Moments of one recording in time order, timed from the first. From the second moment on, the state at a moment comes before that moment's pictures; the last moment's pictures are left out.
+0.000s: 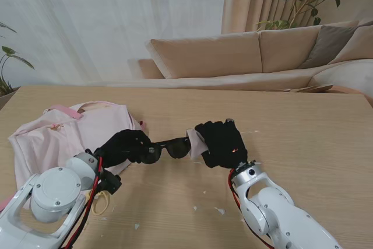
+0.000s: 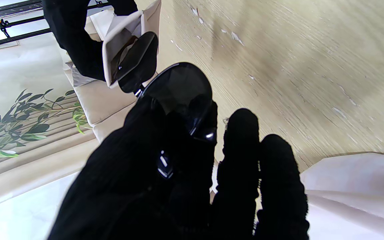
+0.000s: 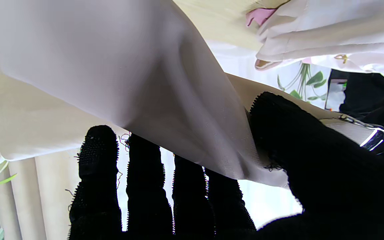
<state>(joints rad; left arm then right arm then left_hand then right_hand) 1.75 -1.08 -1.38 -2.04 0.10 0.37 -0.27 -1.60 -1.07 1.02 -1.68 -1.23 0.06 -0.45 1.11 -0.39 0.38 -0.15 0.64 0.28 0.90 0.51 1.02 0.27 0.71 0.79 0.74 0.38 0.98 0.84 0.29 0.43 1.30 0.80 0.48 -0.68 1.10 -0.09 0.39 0.04 0.98 0.80 0.60 0.03 0.83 0.42 0.68 0.14 0.58 0.42 0.33 0.26 1.18 0.62</state>
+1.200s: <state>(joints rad) 1.71 -1.12 -1.30 -2.02 0.09 0.39 -0.13 -1.54 -1.07 0.91 -1.68 -1.21 0.09 -0.43 1.11 -0.39 0.39 -0.15 0.62 0.31 0.95 0.51 1.03 0.28 0.74 0.77 0.74 0.39 0.98 0.84 0.30 0.43 1.30 0.80 0.45 -0.70 1.10 -0.08 0.39 0.04 0.92 0.80 0.60 0.01 0.84 0.46 0.68 0.13 0.58 0.43 0.33 0.26 1.19 0.63</state>
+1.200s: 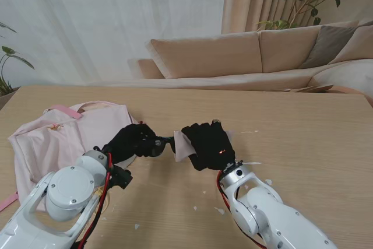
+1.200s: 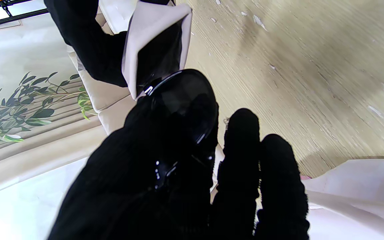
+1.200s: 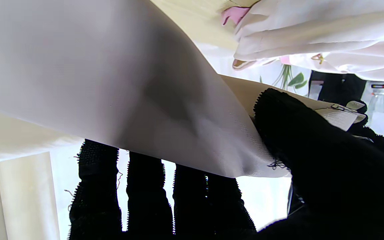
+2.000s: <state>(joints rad) 1.70 -1.12 -1.29 -2.02 0.07 0.39 -0.15 -1.52 -1.09 0.87 -1.68 -1.14 0.07 -0.44 1.11 -0.39 0.37 -0.15 0.62 0.32 0.94 0.45 1.02 0.28 0.71 0.74 0.71 0.39 0.94 0.84 0.25 0.43 1.29 0.80 0.40 -0.70 1.07 -0.08 0.39 0.04 0.89 0.75 0.58 0.02 0.83 0.46 0.68 0.13 0.59 0.44 0.33 0.26 1.19 0.65</state>
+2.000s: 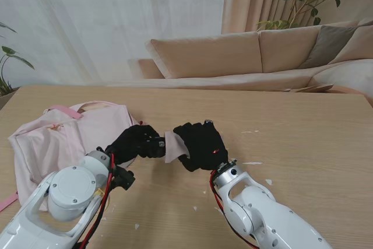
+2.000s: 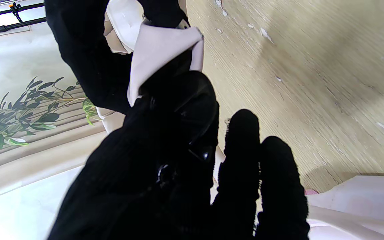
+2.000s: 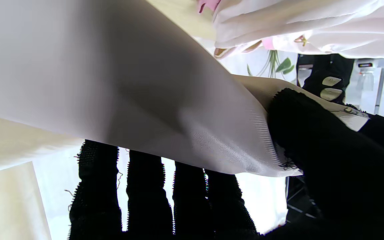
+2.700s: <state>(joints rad) 1.74 -1.11 -1.33 -2.03 0.12 0.33 -0.15 -1.54 -1.09 0.91 -1.69 -1.17 0.11 -0.42 0.99 -0.39 0.51 -0.12 0.61 0.23 0.94 0.46 0.96 0.27 0.66 0.64 0.64 0.40 0.86 0.80 0.19 0.40 1.20 0.81 0.40 -0.69 1.08 -0.08 0.39 0.04 0.90 0.77 0.59 0.02 0.84 0.47 0.68 0.13 0.59 0.44 0.33 0.26 1.19 0.65</state>
